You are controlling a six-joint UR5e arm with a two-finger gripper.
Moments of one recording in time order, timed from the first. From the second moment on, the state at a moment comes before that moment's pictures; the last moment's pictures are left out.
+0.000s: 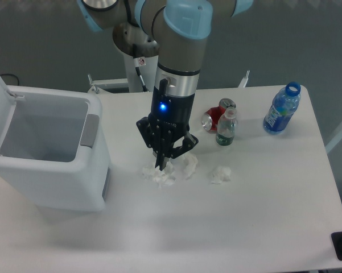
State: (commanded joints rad) arm 2.45 -1.74 -1.59 -0.96 1.21 0.91
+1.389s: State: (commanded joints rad) arm 2.47 -1.66 -1.55 -0.96 1.18 0.58
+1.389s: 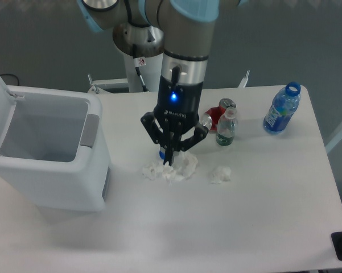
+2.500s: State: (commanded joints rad) arm 2.18 -1.52 -1.67 -0.97 1.14 0.52
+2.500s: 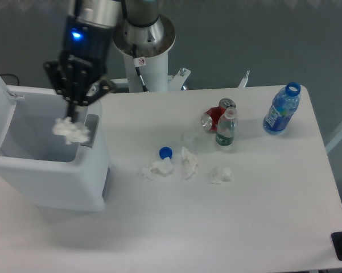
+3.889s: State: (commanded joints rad) arm 2.25 -1.51 -1.68 -0.97 1.15 0.54
